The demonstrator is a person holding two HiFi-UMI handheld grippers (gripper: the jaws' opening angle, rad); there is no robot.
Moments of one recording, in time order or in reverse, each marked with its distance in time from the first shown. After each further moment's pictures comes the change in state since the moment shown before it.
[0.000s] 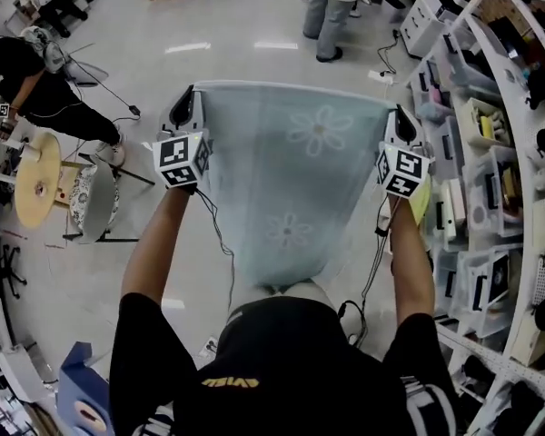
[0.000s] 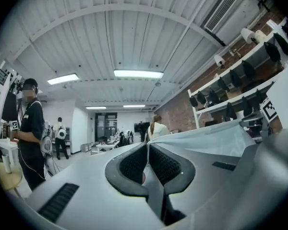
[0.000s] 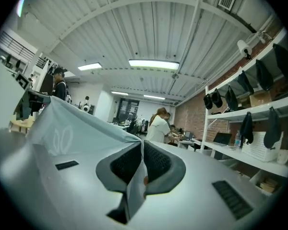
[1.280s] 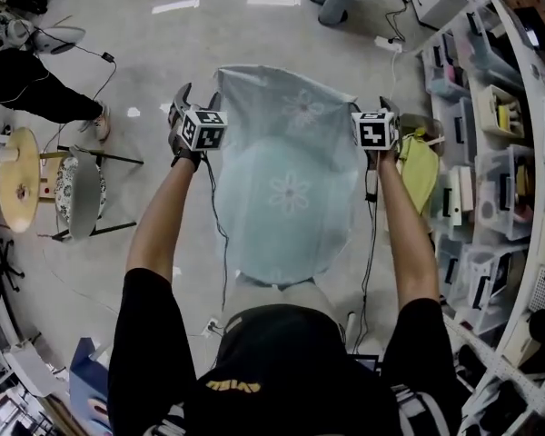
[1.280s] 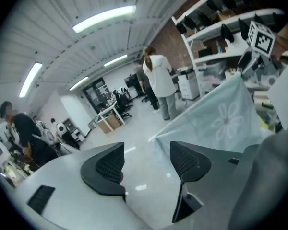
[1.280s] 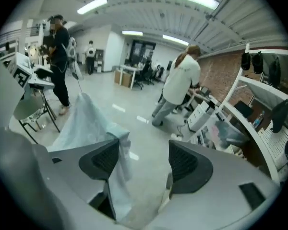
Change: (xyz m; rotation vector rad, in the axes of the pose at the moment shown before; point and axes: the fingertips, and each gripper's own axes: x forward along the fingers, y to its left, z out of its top) left arm 0.136 0.031 -0.294 0.342 0.622 -0.014; right arm 0.163 0.098 -0.232 -0.153 0.695 0.188
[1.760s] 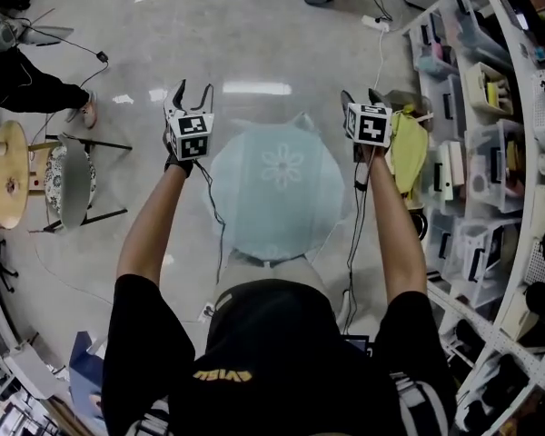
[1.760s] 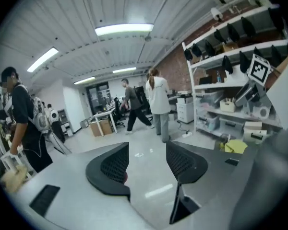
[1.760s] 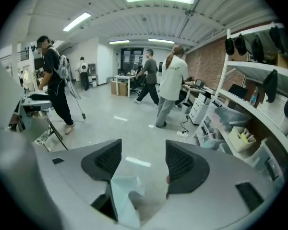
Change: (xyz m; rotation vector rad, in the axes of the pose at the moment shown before) left arm -0.076 -0.026 -0.007 -0.193 -0.176 -0.088; right arm -0.055 0.021 -0.034 0.200 -0.041 0.003
